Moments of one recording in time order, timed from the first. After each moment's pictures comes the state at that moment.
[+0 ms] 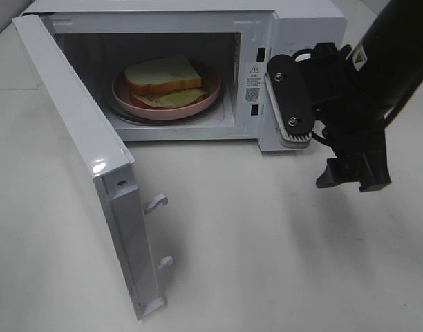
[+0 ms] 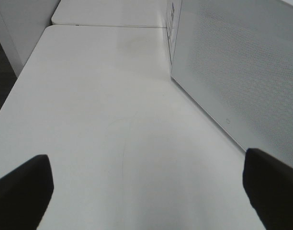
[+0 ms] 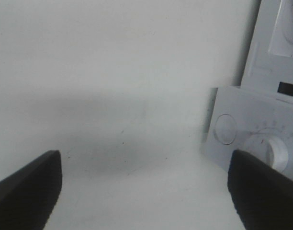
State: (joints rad) left arm 0.02 0.00 -0.50 -0.07 1.04 0.02; right arm 0.55 1.52 -1.04 -0.16 0.74 -1.07
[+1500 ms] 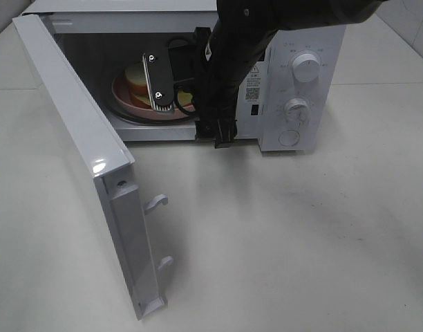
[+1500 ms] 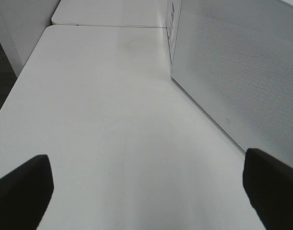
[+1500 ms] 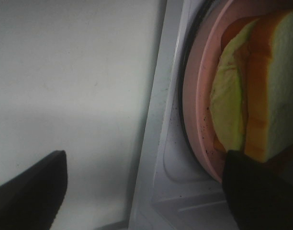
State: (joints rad) left arm 0.02 0.00 -0.50 -0.07 1.04 0.02; right arm 0.65 2.02 -1.52 -0.18 0.53 -1.02
